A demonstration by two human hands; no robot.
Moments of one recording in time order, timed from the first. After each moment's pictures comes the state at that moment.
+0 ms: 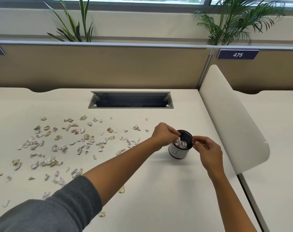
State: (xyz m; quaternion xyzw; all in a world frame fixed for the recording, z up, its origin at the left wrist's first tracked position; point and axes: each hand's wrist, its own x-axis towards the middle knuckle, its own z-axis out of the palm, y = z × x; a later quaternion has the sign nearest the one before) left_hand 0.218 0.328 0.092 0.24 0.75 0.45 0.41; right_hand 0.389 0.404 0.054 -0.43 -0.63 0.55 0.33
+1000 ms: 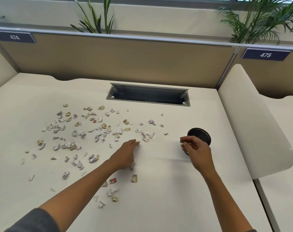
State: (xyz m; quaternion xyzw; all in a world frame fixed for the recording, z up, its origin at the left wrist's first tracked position) left_hand 0.141 0.139 0.001 0.41 0.86 0.15 0.24; right_hand 0.341 0.351 0.047 -0.34 -0.71 0.57 0.23
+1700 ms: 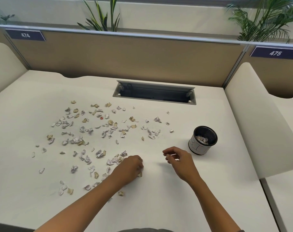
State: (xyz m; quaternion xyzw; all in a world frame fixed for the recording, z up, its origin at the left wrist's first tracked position) left_hand 0.184 0.107 -0.007 0.45 0.85 0.13 0.22; right_hand 0.328 0.289 0.023 -0.29 -0.79 0.53 0.10
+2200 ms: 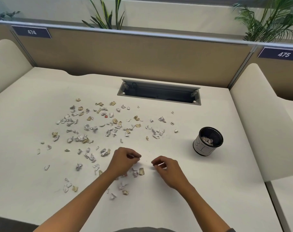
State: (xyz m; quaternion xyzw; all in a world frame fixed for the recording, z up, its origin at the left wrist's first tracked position) left_hand 0.165 0.082 0.009 0.20 0.83 0.45 0.26; right_hand 0.312 0.245 0.000 -0.26 -0.82 0.51 0.00
